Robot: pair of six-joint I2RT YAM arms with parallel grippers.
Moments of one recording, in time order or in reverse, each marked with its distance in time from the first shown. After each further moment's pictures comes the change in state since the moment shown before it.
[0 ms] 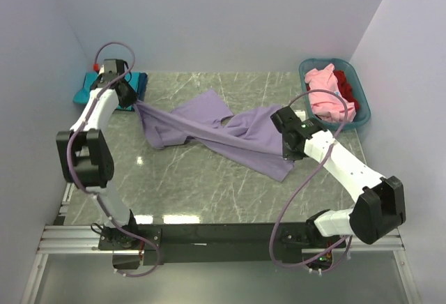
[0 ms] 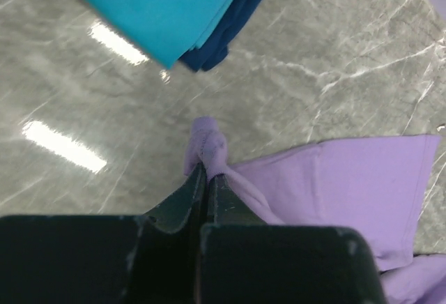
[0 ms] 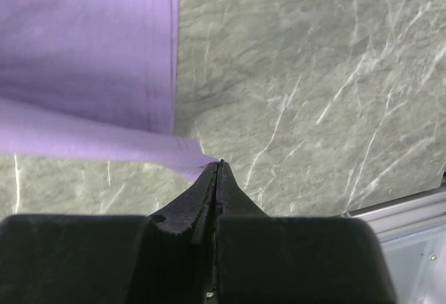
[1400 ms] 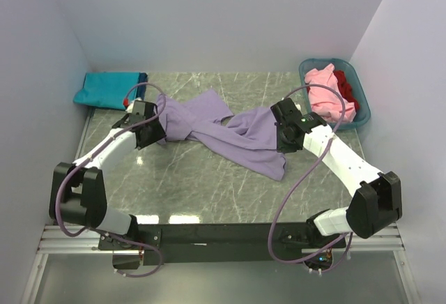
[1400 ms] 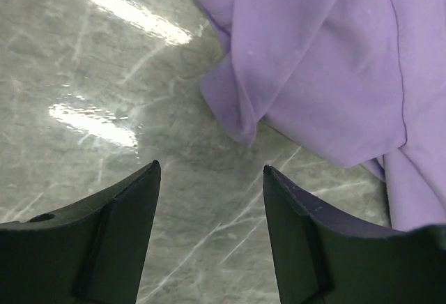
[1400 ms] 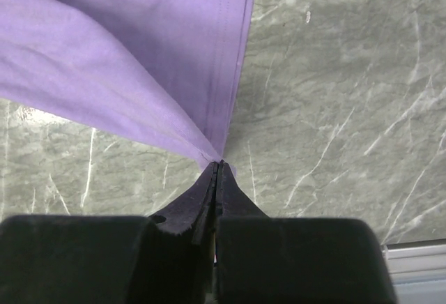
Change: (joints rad) left arm -0.259 -0.340 -0.561 0.118 -0.070 -0.016; right arm -0.033 0.046 0.066 0.088 -0.148 -0.040
